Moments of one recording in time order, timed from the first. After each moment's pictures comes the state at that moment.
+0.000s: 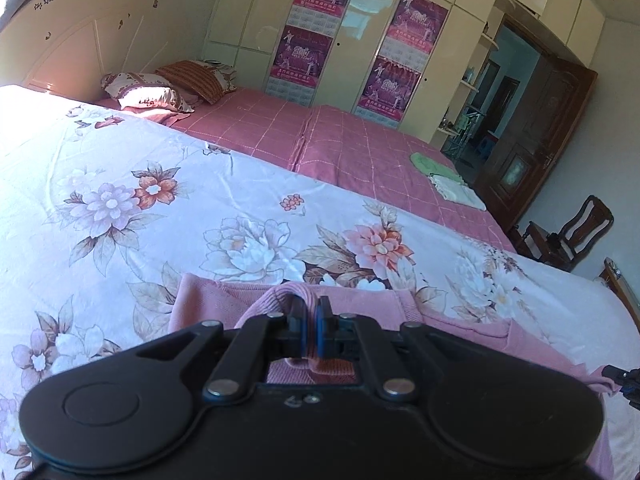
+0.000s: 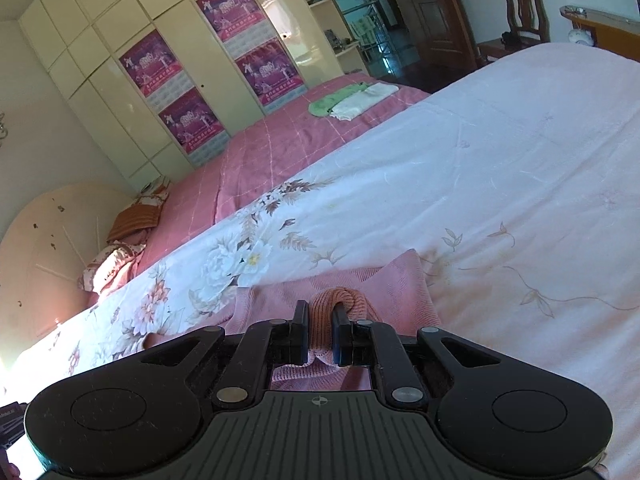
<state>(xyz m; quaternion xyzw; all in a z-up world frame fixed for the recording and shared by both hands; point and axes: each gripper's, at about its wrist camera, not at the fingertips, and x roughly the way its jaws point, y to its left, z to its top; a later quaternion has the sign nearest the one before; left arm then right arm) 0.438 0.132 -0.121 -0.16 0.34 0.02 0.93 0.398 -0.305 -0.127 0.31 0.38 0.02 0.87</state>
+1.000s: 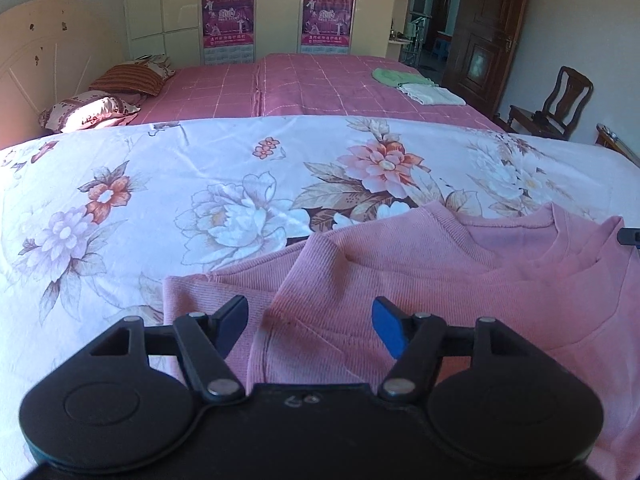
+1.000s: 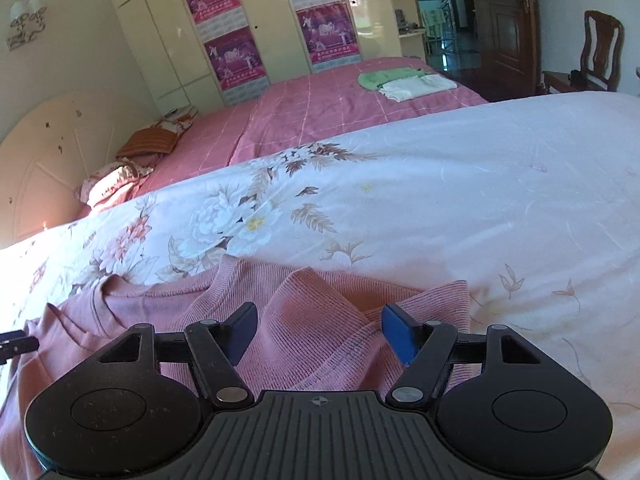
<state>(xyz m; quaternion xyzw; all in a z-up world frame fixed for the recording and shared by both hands) 0.481 0.128 -0.169 0.00 0.41 -0.06 0.91 0.452 -0.270 -0.161 0.15 0.41 0.10 0.89</state>
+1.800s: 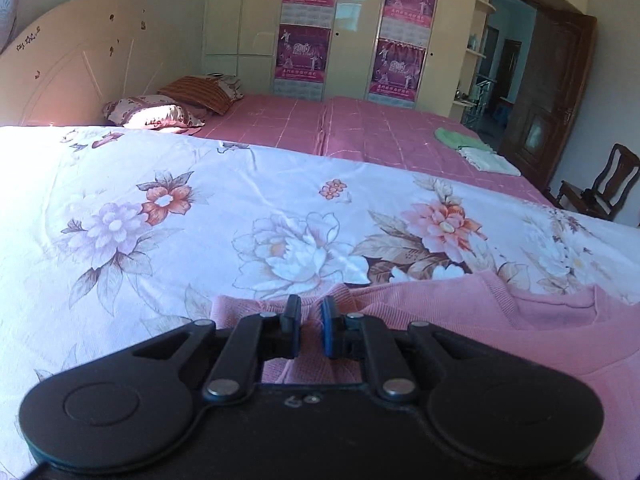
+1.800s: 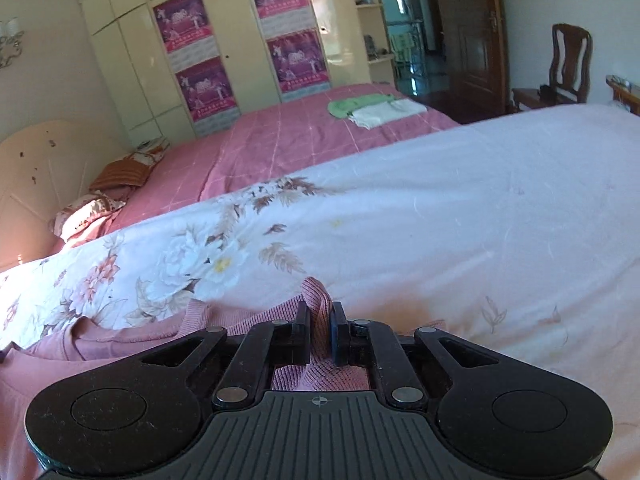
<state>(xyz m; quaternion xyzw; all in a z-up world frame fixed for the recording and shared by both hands) 0.479 0.143 -0.168 -0.06 0.34 0.05 0.94 0.473 -0.275 -0.173 0.18 0.39 0.03 0.90</state>
